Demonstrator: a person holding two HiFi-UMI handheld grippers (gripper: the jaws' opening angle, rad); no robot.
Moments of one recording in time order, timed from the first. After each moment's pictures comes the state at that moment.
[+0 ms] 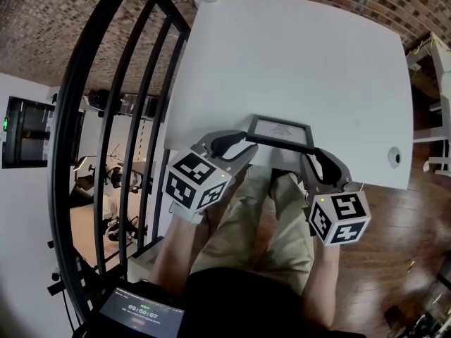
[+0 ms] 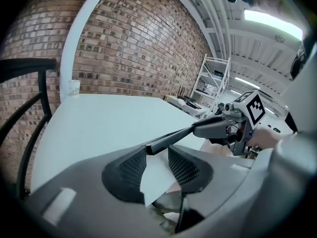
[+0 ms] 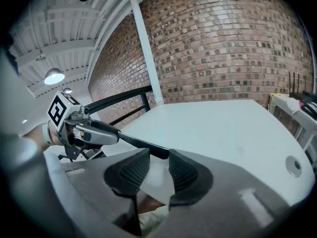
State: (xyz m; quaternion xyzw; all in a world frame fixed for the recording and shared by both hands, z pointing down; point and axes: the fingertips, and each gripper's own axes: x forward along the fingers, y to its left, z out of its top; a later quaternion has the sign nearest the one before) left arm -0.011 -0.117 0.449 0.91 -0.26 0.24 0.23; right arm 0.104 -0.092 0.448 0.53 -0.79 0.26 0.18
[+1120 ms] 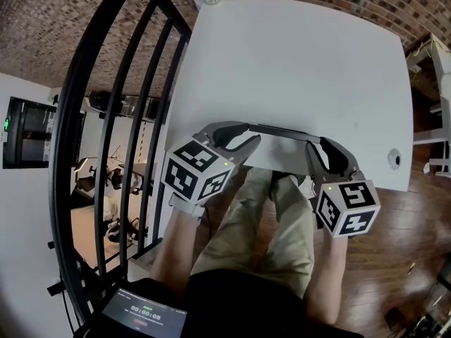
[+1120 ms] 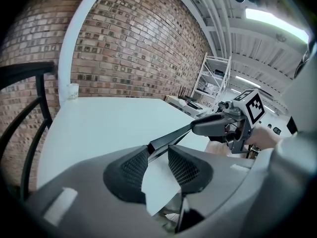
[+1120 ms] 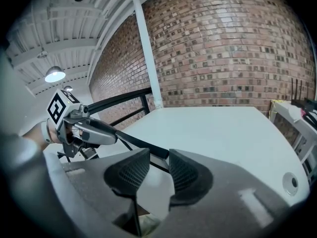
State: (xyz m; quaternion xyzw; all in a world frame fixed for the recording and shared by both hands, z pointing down) left arm -0.005 -0.141 0.435 0.90 -0.26 0.25 0.23; right arm 0.112 -0.120 0.431 0.53 -0.79 0.25 0.18
